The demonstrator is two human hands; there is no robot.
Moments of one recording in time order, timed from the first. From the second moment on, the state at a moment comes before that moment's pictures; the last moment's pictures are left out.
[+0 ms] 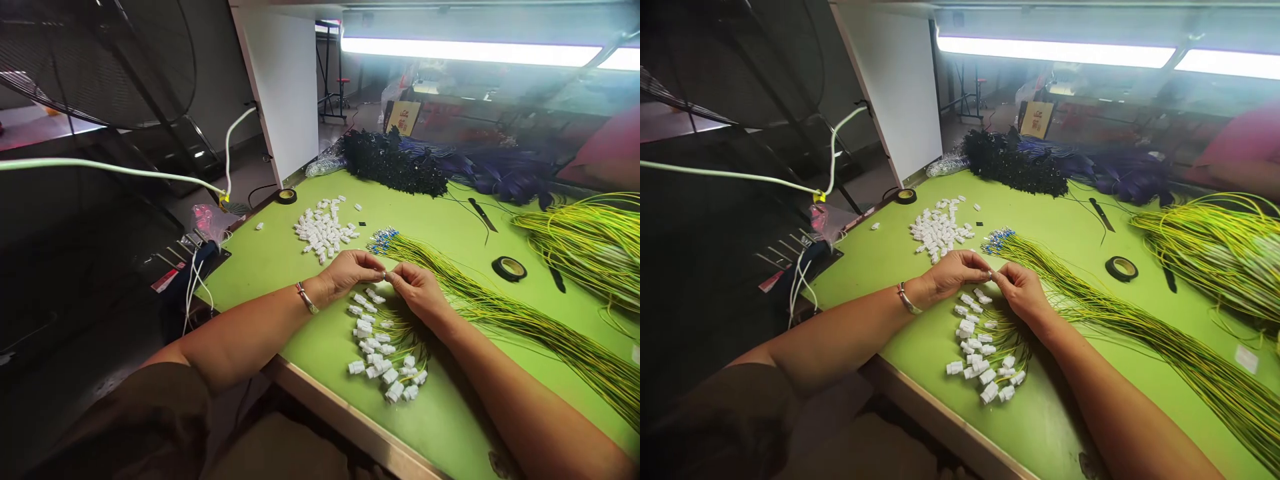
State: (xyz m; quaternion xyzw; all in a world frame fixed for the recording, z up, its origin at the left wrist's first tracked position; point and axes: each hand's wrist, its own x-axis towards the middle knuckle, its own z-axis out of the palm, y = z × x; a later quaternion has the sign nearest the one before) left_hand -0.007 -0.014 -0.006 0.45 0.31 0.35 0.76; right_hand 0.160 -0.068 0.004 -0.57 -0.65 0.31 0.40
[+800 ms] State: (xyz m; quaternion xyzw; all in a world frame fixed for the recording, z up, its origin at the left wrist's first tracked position) left_hand -0.011 -0.013 0.006 0.62 0.31 0.24 0.68; right_hand 0.183 -0.053 0.006 -0.61 -0.68 0.21 0.34
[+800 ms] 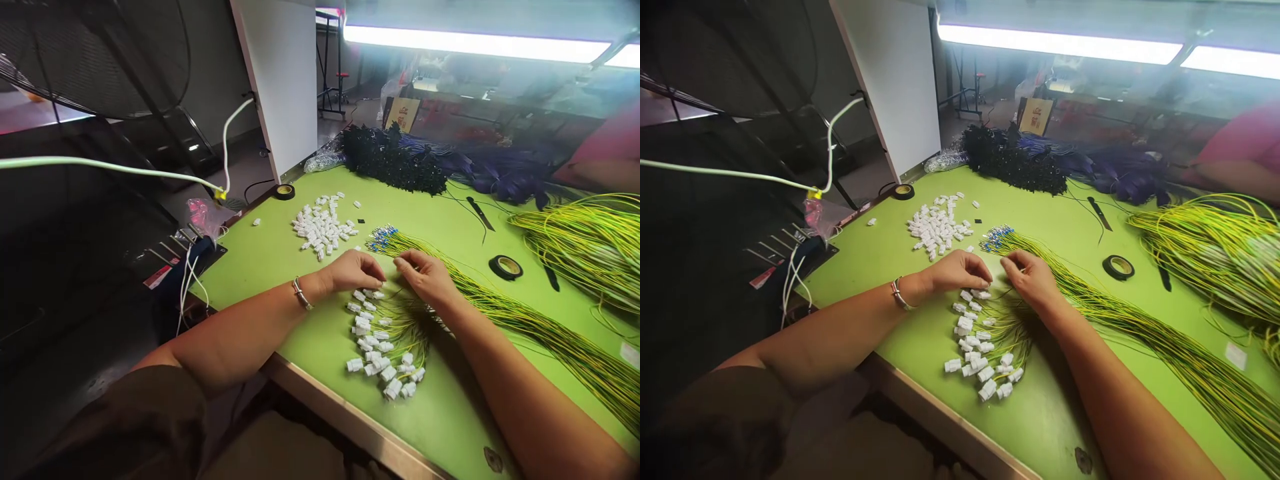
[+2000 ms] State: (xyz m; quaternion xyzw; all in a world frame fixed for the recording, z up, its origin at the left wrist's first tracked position) left_hand -0.036 0.020 0.018 0.66 0.43 0.33 0.52; right_hand 0.160 -0.059 -0.008 -0.61 -0.75 0.05 0.26
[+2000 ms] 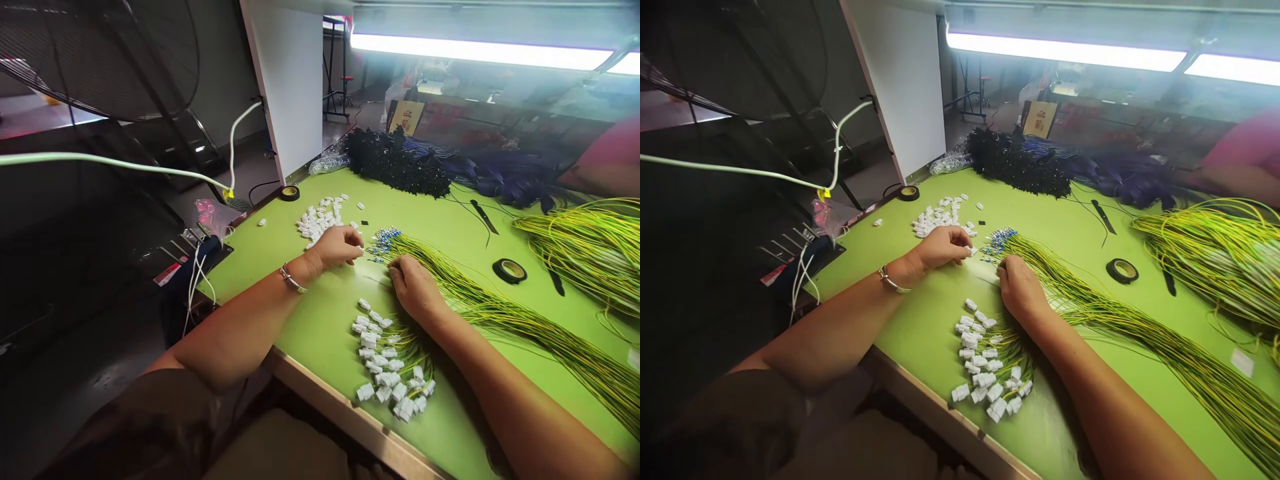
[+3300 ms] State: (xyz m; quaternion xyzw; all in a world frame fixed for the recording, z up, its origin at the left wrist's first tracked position) left_hand -0.025 0.010 0.007 0.39 0.33 0.27 0.82; right_hand 0.159 -0.068 0.009 -0.60 -0.65 0.25 0.40
